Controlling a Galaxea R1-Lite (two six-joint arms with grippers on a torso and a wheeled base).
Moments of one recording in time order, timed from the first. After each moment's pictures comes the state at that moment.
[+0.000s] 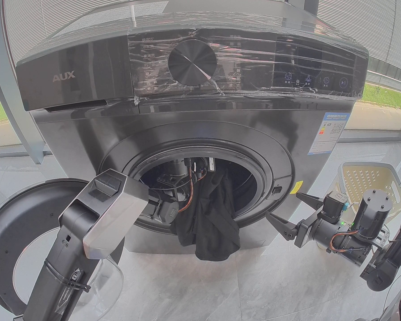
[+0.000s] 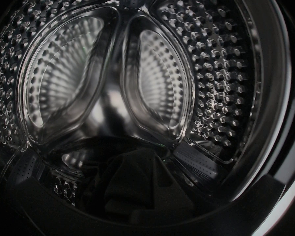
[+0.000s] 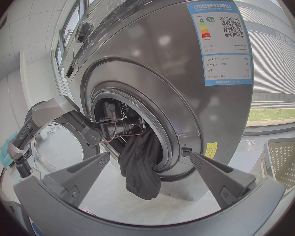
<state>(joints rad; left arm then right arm) -0.52 2.68 -1.83 -0.95 0.11 -0.07 0.53 1.87 -0.20 -1.54 0.05 0.06</state>
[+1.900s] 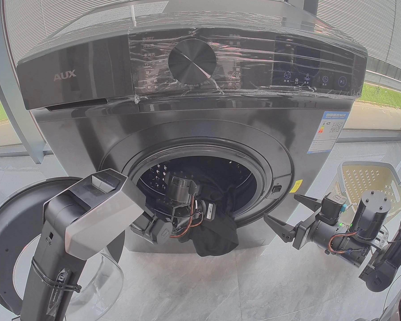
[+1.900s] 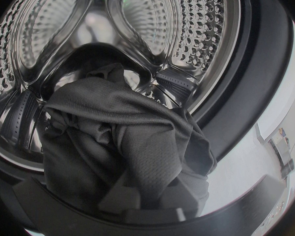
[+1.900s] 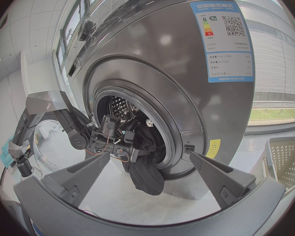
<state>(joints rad) -0.56 2.54 -1.42 -0.69 0.01 -0.09 0.54 1.87 -0.20 -1.54 0.05 0.07</state>
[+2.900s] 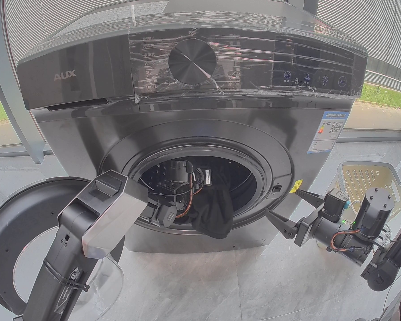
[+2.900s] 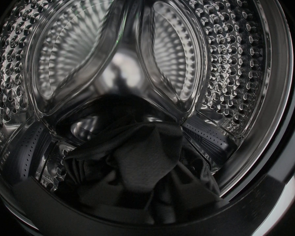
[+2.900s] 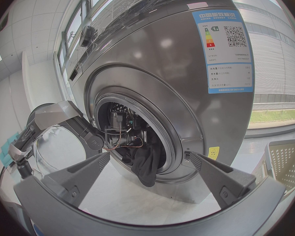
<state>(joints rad) -0.51 2.68 -1.77 -0.80 0.16 -0.12 0.54 1.85 -0.21 -1.54 0.05 0.06</state>
